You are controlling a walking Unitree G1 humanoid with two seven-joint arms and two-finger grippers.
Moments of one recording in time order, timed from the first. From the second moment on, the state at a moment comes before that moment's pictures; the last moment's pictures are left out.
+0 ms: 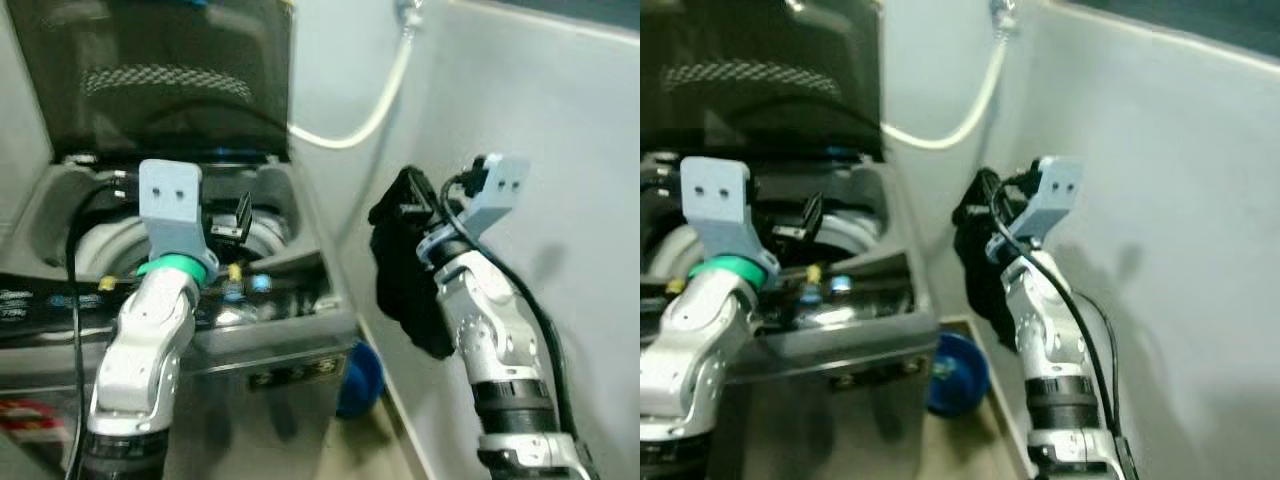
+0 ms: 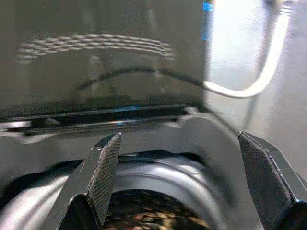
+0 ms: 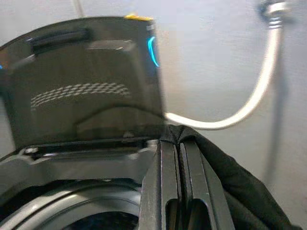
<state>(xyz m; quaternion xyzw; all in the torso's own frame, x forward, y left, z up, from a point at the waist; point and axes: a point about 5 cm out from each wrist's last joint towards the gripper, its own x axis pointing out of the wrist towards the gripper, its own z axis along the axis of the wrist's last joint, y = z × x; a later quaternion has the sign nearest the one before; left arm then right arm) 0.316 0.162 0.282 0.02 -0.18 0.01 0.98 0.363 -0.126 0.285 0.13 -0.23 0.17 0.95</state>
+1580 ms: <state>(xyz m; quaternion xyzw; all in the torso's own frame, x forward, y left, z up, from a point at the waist) 0.316 0.177 0.287 0.04 -0.20 0.06 0.98 0.362 -0.113 0.282 0.13 -0.22 0.21 0.94</state>
